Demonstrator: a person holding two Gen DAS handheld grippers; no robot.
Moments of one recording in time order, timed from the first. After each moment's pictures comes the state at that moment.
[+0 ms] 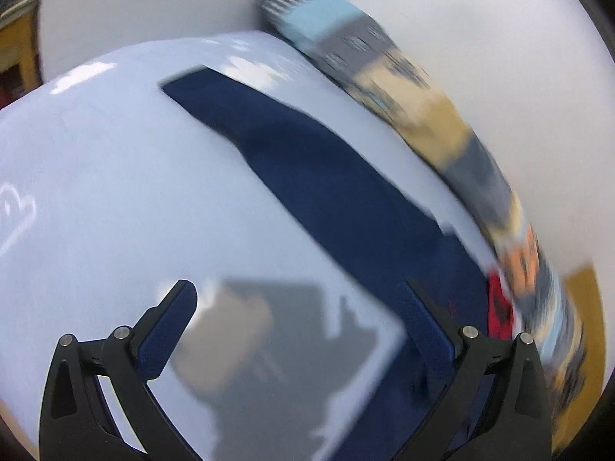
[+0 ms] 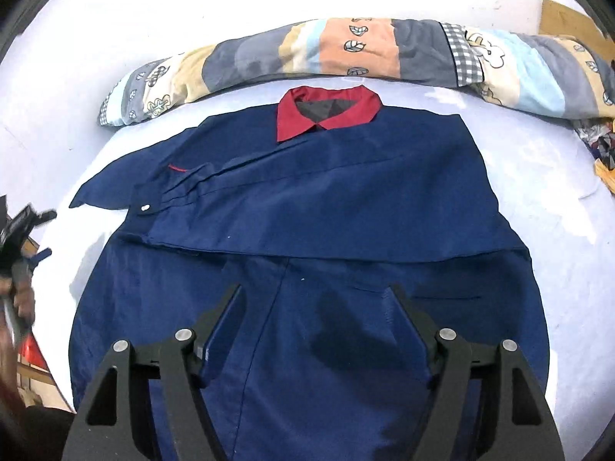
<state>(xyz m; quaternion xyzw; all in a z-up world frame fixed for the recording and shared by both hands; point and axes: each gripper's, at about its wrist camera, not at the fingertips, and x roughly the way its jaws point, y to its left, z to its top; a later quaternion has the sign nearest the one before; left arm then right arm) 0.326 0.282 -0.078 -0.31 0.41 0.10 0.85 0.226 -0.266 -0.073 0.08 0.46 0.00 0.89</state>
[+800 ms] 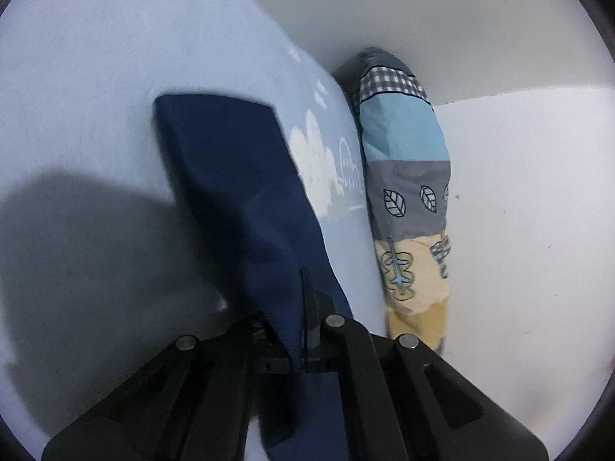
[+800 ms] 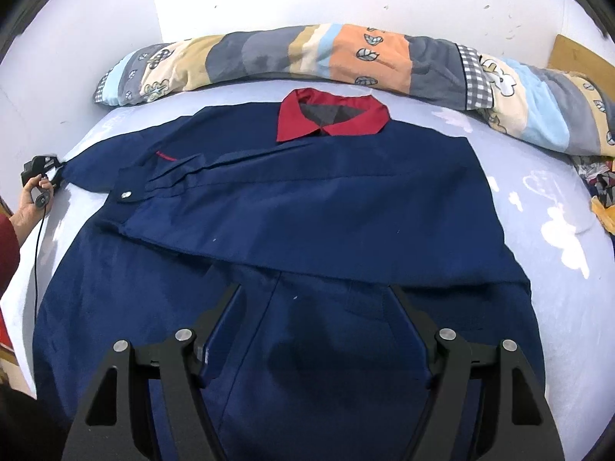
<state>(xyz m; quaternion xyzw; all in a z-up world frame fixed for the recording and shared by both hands) 0.461 0.428 -0.173 -0.57 0.26 0.07 0.78 0.251 -0.254 -0.090 0.02 0.44 -0.02 0.90</state>
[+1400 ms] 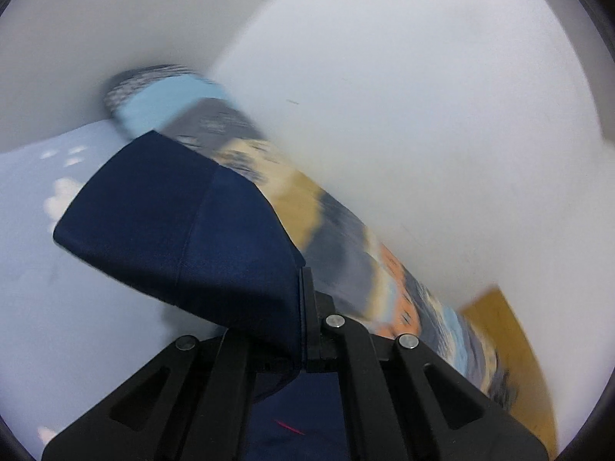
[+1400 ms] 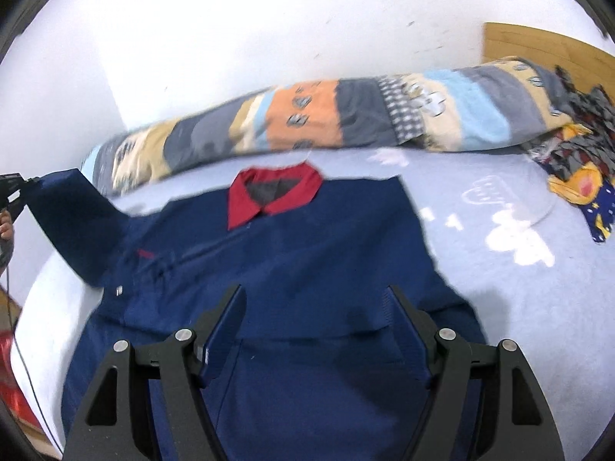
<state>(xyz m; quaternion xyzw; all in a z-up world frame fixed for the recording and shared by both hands) 0.424 0.202 0.100 -0.31 0.27 -0.12 0.90 0.222 -0.327 -0.029 0.12 0.33 -0.09 0.93</state>
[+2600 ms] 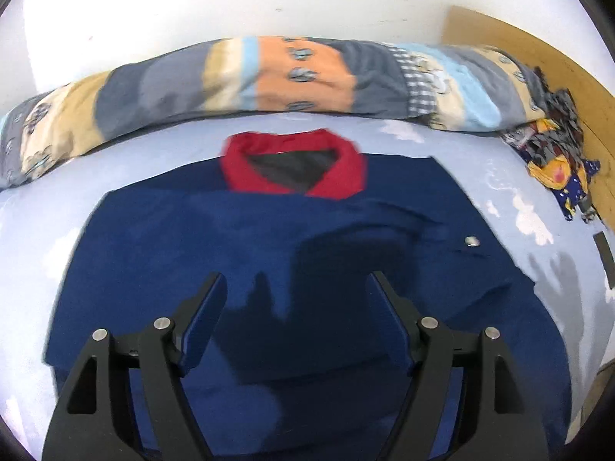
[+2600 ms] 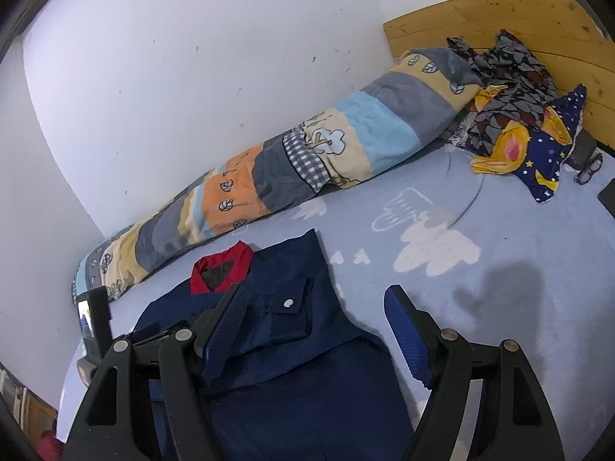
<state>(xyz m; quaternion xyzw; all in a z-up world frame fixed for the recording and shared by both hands) 0.318 -0.140 -0.028 0.08 0.40 -0.20 0.89 0.164 -0.436 0.007 0.24 0.25 -0.15 0.93</state>
